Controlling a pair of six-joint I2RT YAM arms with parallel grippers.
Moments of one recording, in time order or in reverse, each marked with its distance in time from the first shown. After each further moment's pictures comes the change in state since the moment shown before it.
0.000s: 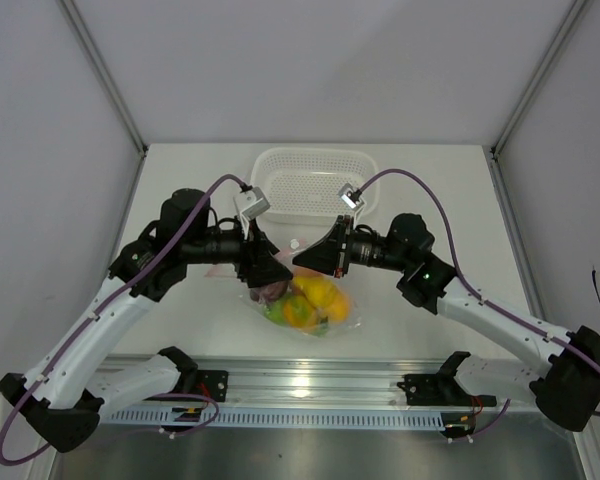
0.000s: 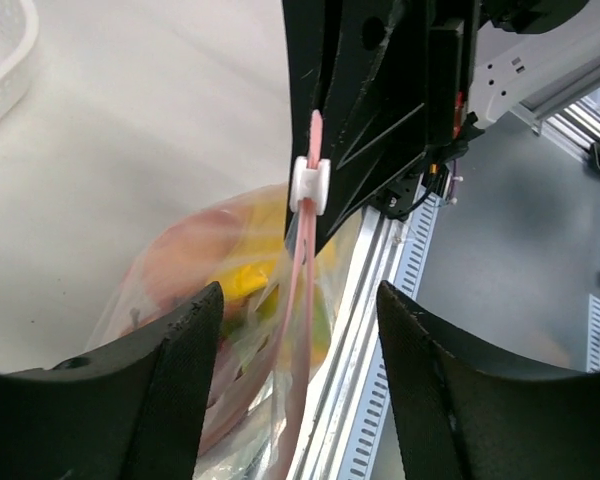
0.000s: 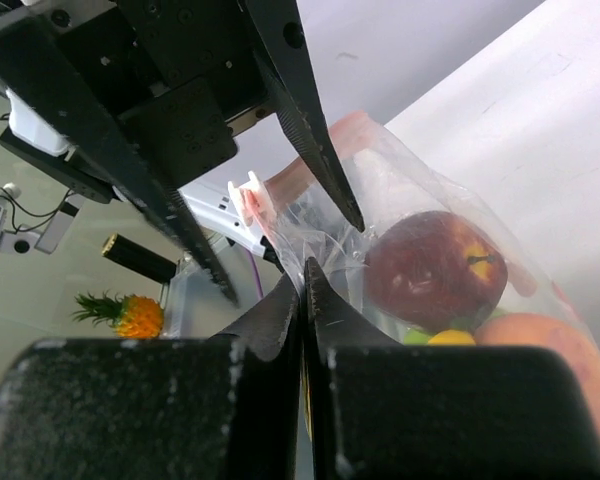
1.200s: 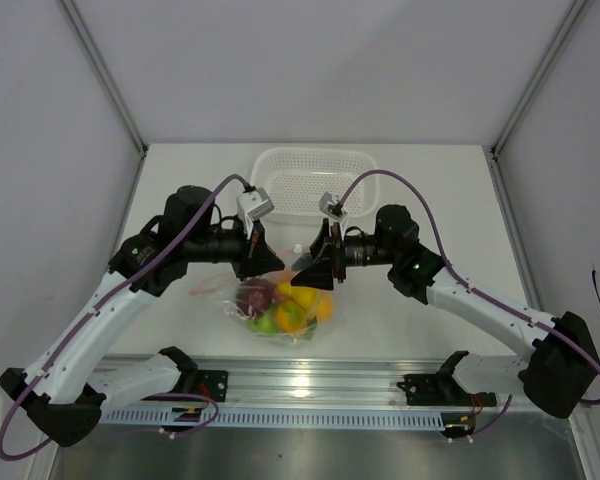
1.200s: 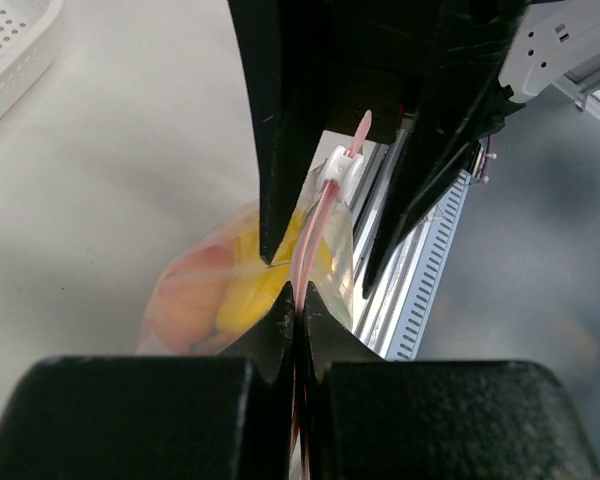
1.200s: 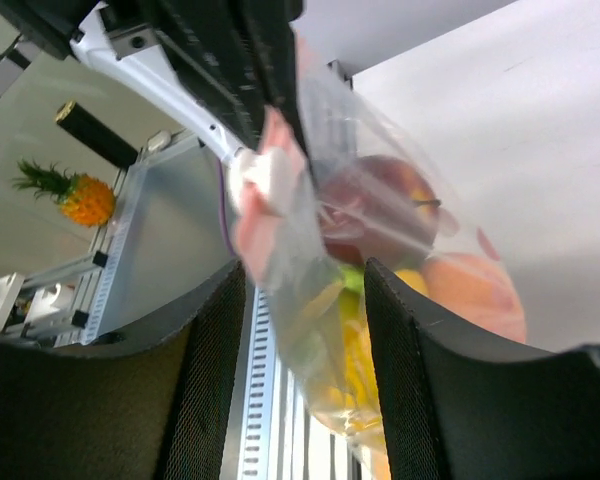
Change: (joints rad) left arm -0.014 0.033 0.061 -0.111 -0.080 0.071; right arm -0.019 0.089 0.059 -0.108 -0.256 -0.314
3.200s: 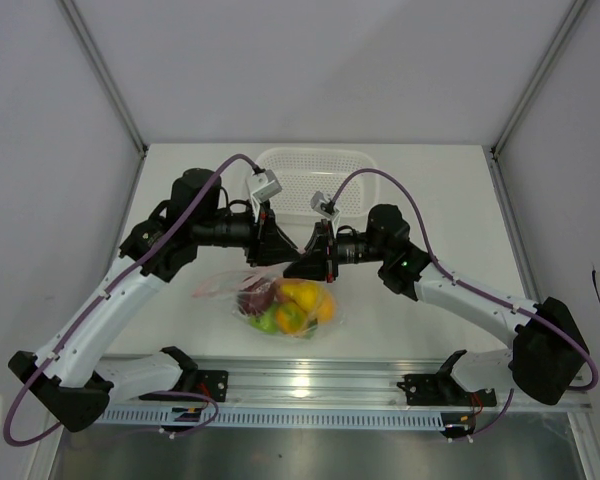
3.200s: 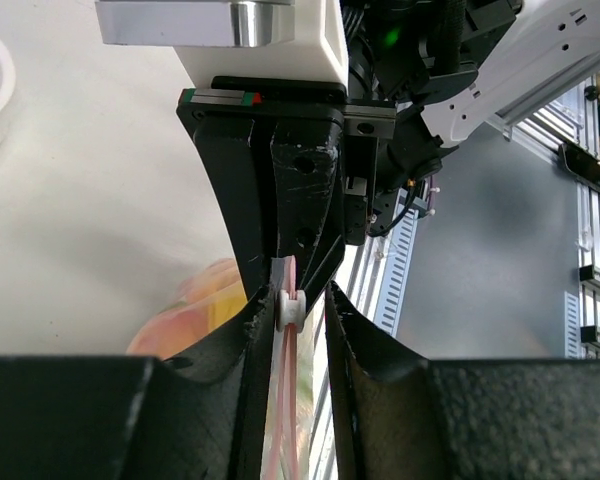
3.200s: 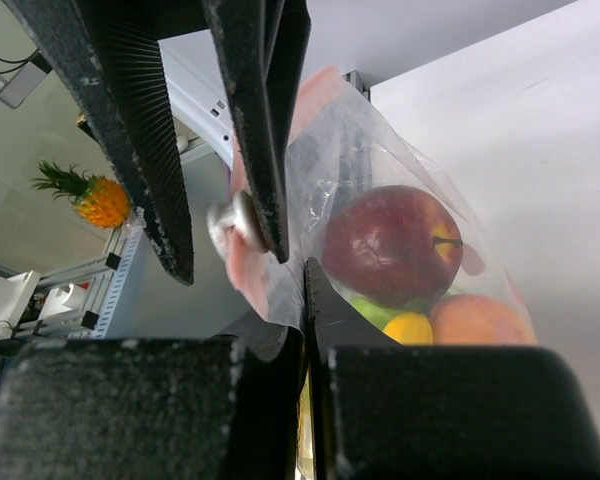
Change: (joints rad) left arm 0.000 0.095 0.078 0.113 0.130 -0.071; right arm 0.007 0.089 -0.009 0.172 -0.029 0.072
